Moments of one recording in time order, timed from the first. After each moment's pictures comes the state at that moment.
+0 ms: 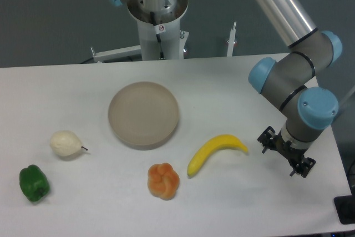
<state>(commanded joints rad) 2.47 -2.27 -1.26 -1.13 1.54 1.45</state>
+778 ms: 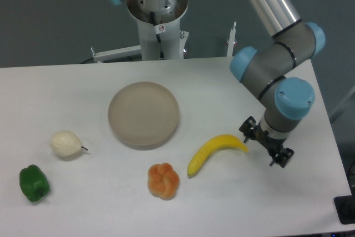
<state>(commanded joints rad) 2.38 -2.15 -1.46 -1.11 1.53 1.39</state>
